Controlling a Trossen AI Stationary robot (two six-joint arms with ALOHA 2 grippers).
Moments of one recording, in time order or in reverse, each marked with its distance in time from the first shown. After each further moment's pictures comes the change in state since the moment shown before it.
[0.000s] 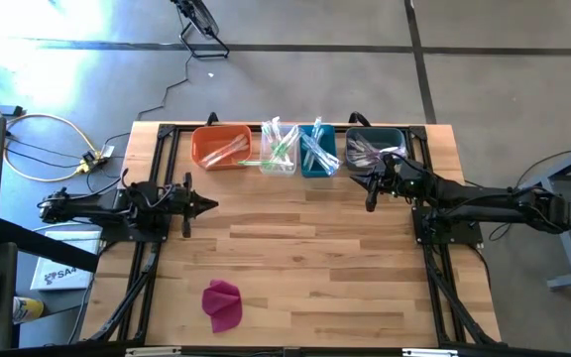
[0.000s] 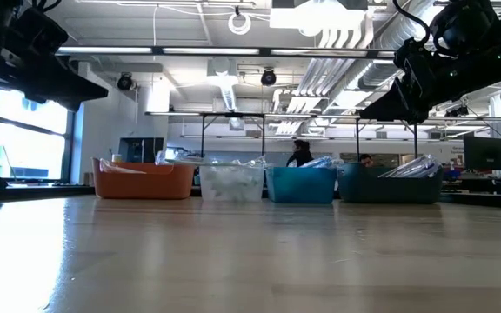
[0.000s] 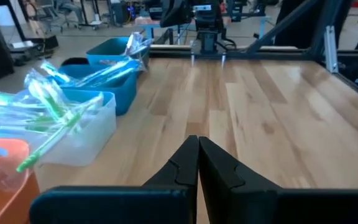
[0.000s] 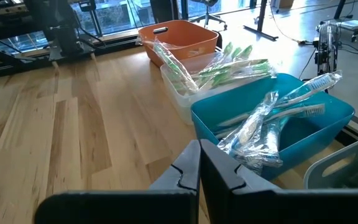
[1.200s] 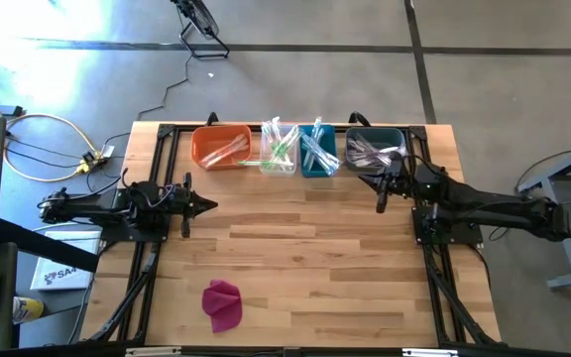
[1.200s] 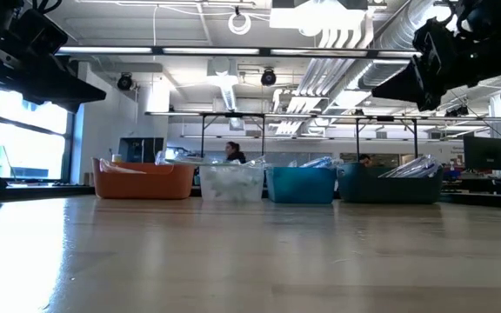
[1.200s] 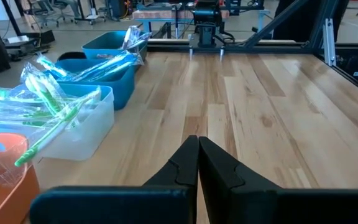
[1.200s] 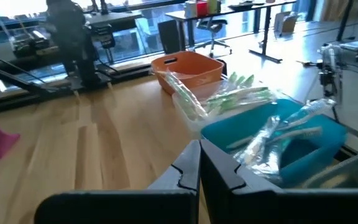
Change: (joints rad) left arm 0.000 -0.001 -0.005 -0.046 0.012 -0.003; right arm 0.035 -0.230 0.000 -0.121 0.008 0.032
